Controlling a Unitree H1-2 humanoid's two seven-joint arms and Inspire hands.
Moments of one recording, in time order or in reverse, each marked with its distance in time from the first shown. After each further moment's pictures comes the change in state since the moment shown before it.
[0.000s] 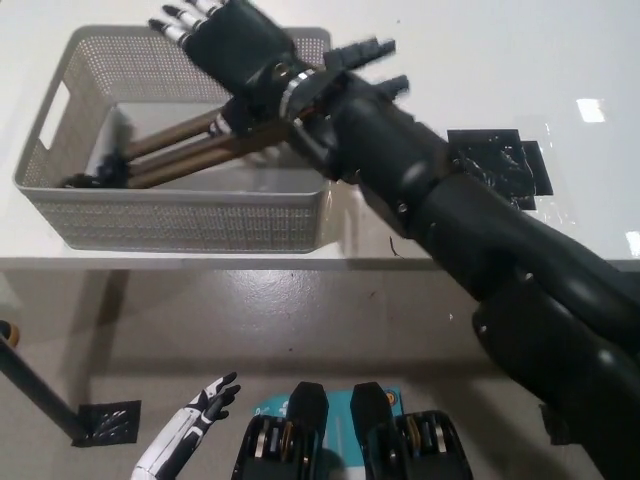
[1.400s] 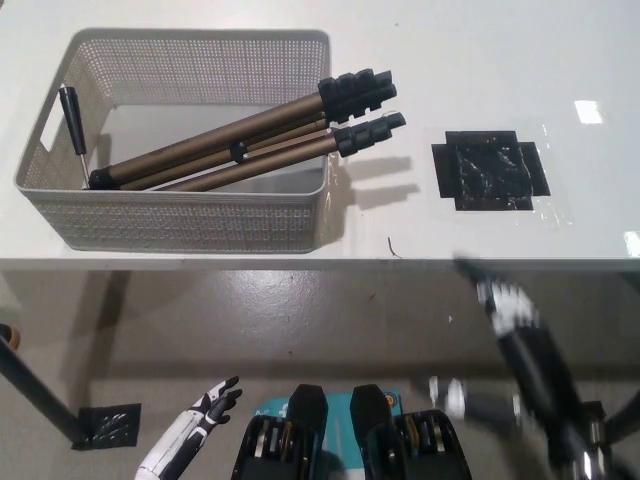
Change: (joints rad) left_arm -0.008 -0.009 0.006 0.030 0.014 0.018 0.001; right_arm 1.440 -0.228 -0.475 -1.311 0.487 -0.033 0.086
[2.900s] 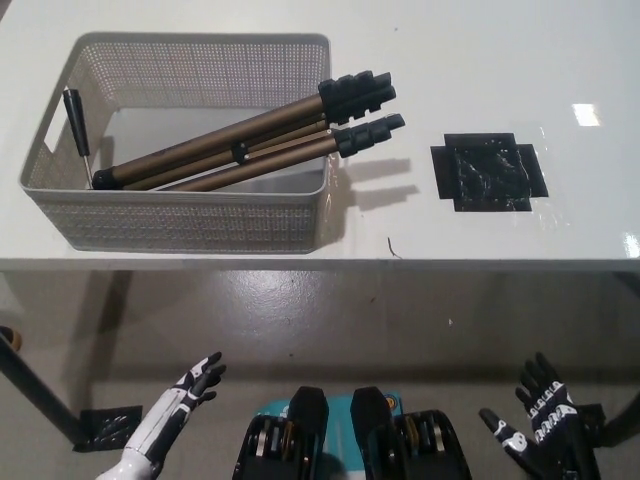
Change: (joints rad) left_arm -0.029 -0.003 0.053 -0.002 -0.023 0.003 0.001; right_arm 0.013 0.182 -0.321 0.464 0.737 -0.151 0.211
